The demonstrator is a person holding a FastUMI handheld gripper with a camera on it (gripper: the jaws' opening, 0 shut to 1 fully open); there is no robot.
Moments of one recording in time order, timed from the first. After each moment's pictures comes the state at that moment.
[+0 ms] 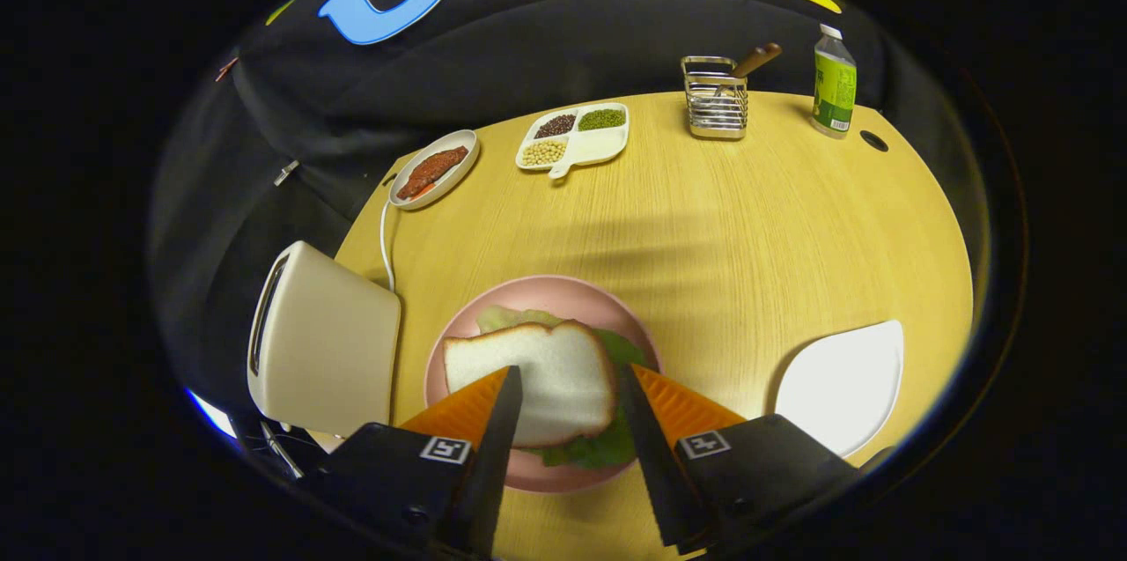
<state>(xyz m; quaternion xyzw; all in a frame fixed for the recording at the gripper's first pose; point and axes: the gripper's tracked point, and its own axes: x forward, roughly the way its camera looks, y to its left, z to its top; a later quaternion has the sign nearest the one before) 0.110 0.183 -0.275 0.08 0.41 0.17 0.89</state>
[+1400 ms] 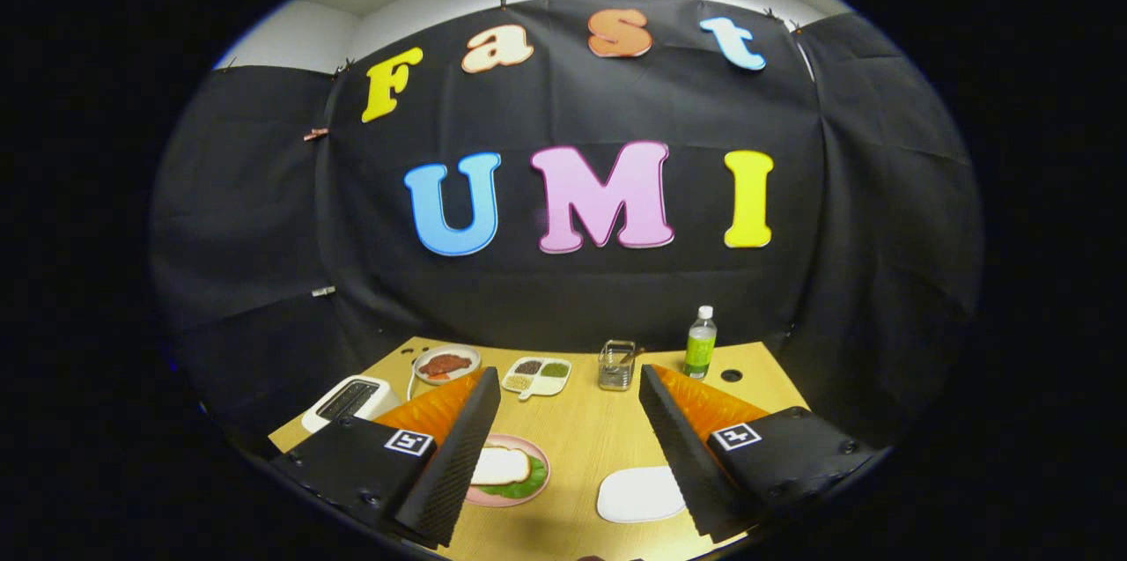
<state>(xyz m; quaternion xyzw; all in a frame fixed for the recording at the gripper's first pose) -0.005 0.046 0.038 0.02 0.00 0.12 0.99</state>
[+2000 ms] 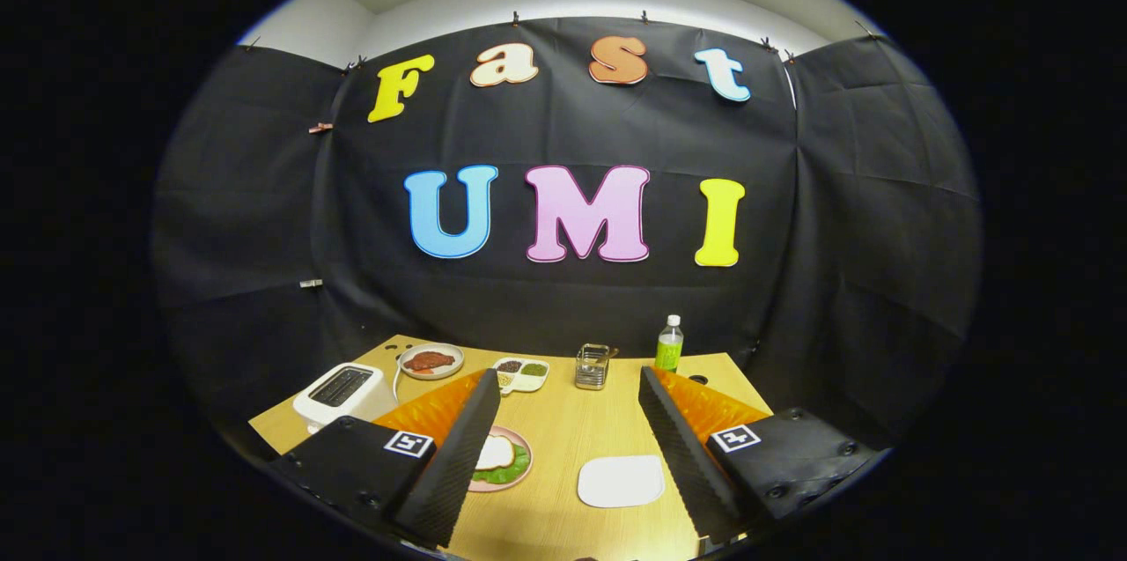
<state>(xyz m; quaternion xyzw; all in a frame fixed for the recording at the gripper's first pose) -0.061 0.043 0.021 -0.01 0.00 0.09 1.00</state>
